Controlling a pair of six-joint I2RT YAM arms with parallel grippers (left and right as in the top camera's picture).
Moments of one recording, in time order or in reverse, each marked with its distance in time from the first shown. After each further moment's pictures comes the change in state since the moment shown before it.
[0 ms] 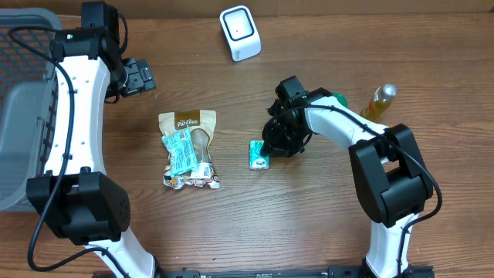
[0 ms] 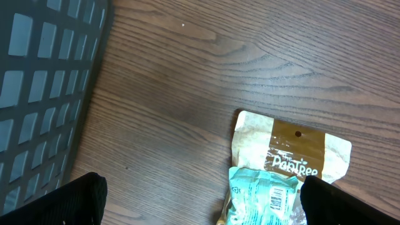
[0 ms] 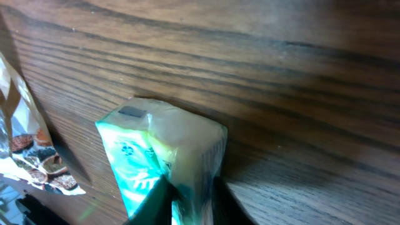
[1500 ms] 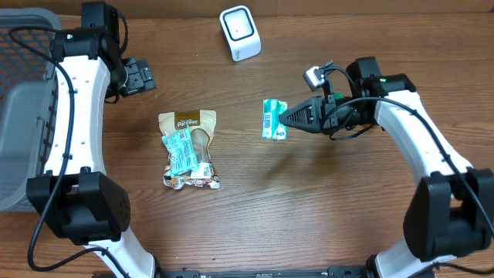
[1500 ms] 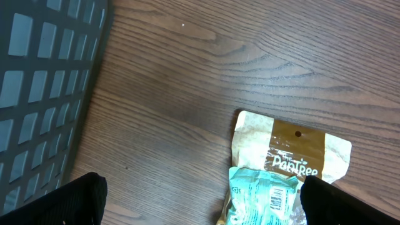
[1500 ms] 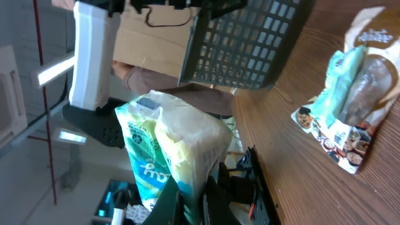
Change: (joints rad) left arm 0.000 0.000 0.000 0.000 0.000 0.000; right arm -0.300 -0.314 -0.017 -0.270 -1.057 -0.649
